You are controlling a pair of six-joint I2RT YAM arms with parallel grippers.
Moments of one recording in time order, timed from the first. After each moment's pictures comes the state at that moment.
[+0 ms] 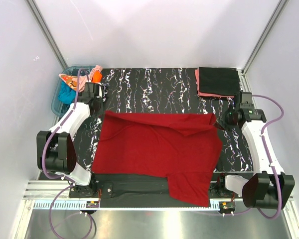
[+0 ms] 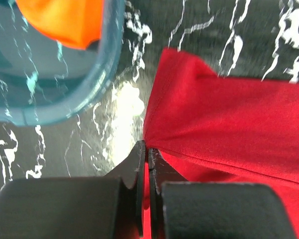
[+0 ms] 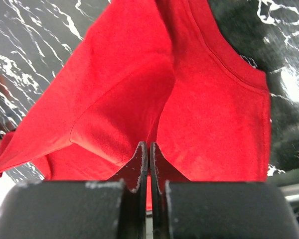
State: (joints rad) left arm -0.10 1.54 1.14 -0.58 -0.15 -0.15; right arm -0.06 1.17 1.05 -0.91 -0.11 0.75
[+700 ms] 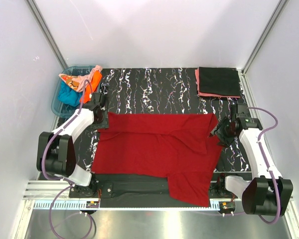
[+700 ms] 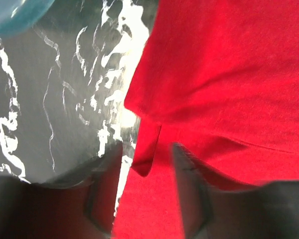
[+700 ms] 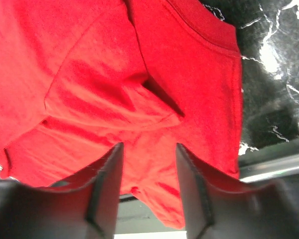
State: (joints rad) left arm -0.16 1.53 1.00 -0.68 -0.22 -0.25; right arm -0.06 1.10 0.87 -0.95 -0.12 0.70
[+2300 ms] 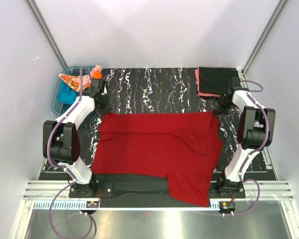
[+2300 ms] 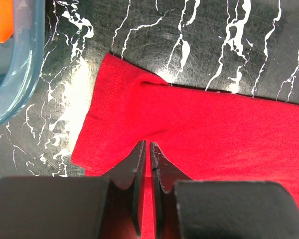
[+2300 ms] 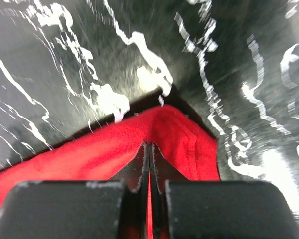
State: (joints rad) left arm -0.13 1.68 1.25 -0.63 -0.03 -0.36; right arm -0.13 1.90 1.35 -0.63 -0.12 0.49
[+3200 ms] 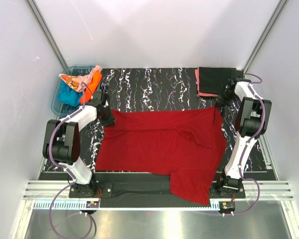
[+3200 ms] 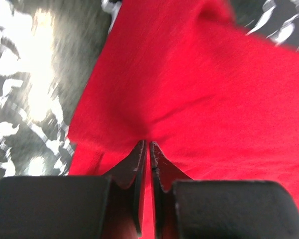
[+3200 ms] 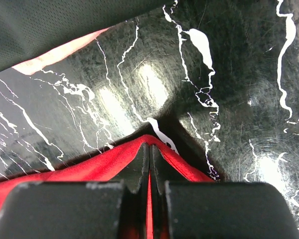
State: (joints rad) left arm -0.13 1.67 1.02 -0.51 0.08 -0.52; right arm -0.19 2.17 1.70 -0.73 -0.20 0.38
